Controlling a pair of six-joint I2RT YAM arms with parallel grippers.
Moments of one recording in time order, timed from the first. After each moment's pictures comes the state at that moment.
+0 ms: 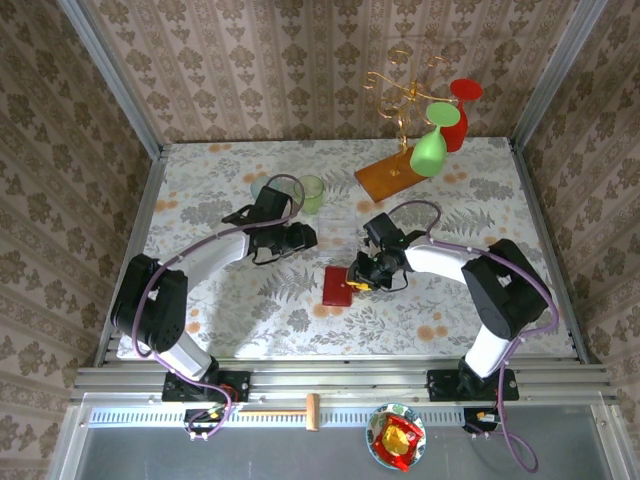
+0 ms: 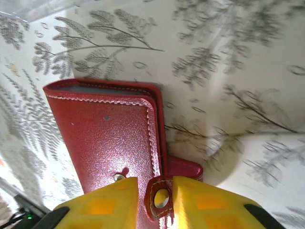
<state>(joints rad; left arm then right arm) -0.56 1.60 1.06 -0.41 0.35 -0.71 0.54 1.70 0.93 -0.43 -0.39 0.83</state>
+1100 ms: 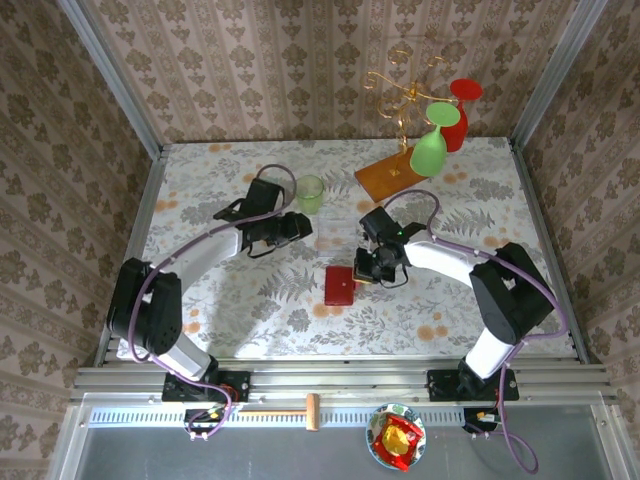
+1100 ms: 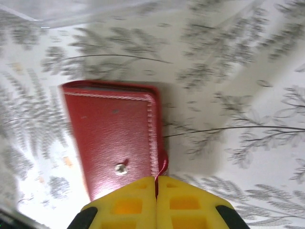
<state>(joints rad) -0.50 1.55 1.07 -0.39 0.34 -0.71 0.58 1.67 1.03 -0.56 -0.29 0.75</state>
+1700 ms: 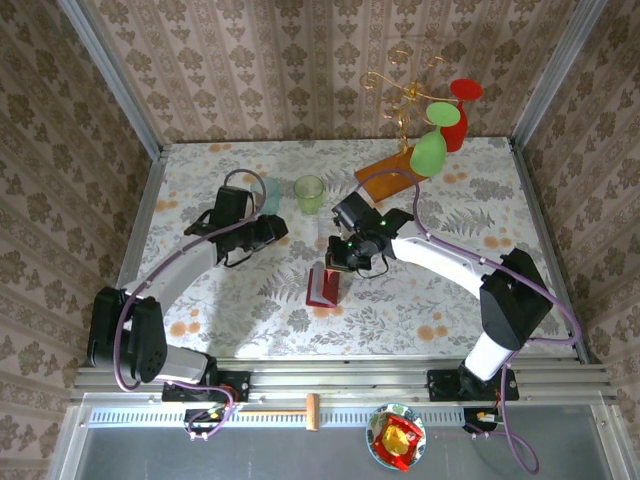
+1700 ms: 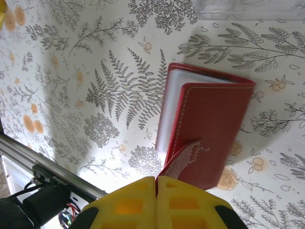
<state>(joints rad) -0.36 1.39 0.92 -0.37 0.38 -0.68 0.72 1.66 1.28 -0.69 -0.30 0.80</state>
